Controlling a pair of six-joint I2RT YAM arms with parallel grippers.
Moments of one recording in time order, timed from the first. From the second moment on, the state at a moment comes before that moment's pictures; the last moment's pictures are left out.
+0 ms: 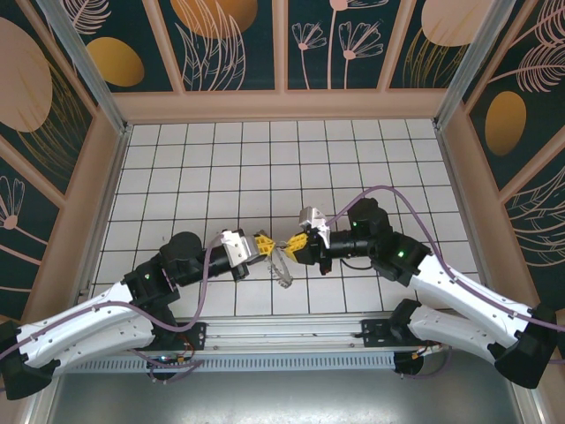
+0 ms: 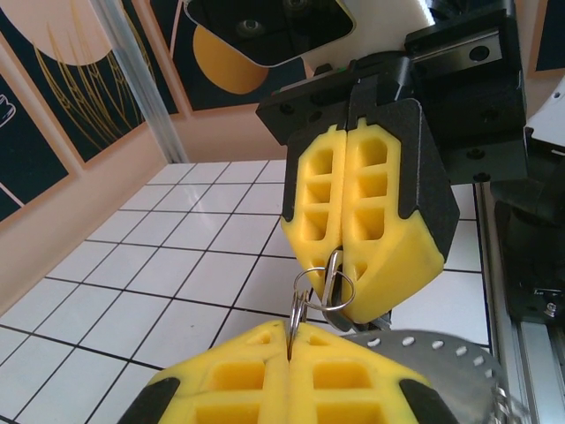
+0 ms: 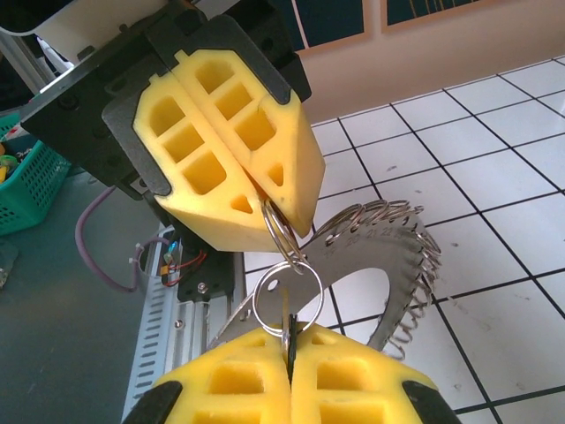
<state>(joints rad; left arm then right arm) -1.02 0.70 0.59 -0.03 0.16 0.23 0.86 0.90 0.74 -0.19 -0.66 -0.03</state>
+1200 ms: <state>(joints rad) -1.02 0.67 0.53 0.05 0.20 0.19 0.90 1.06 0.77 -0.18 -0.70 -0.04</state>
